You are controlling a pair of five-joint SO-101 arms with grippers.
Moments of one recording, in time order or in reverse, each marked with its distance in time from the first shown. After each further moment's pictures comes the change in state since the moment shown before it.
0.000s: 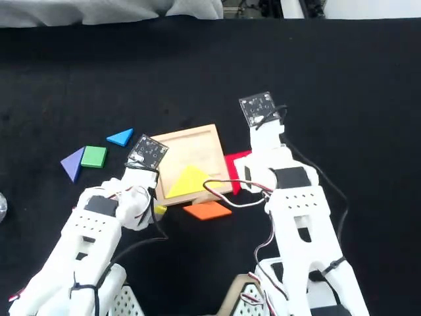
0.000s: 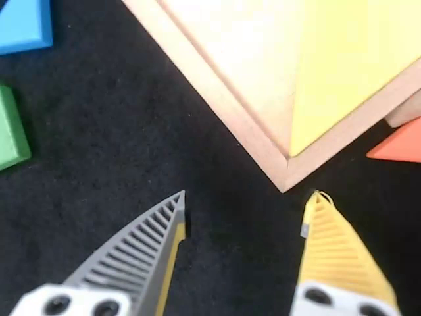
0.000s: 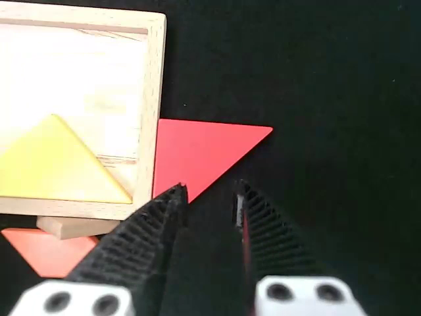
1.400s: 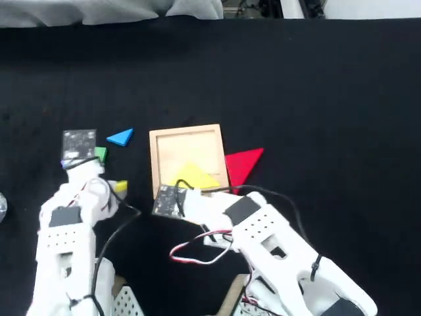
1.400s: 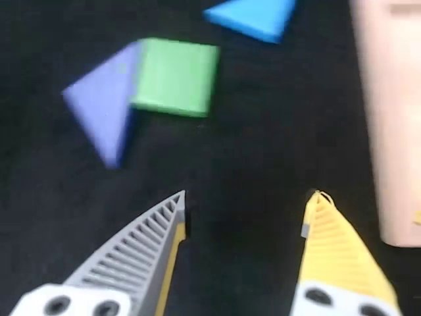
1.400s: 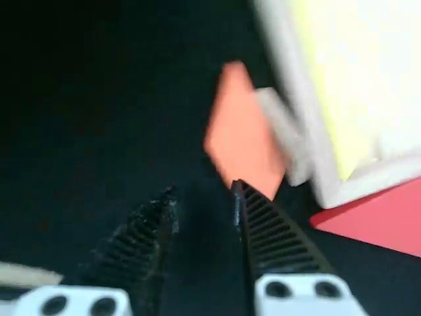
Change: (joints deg) left arm -23.6 -13.2 5.1 -1.8 9.8; right arm -28.8 -0.9 12.4 7.8 33.6
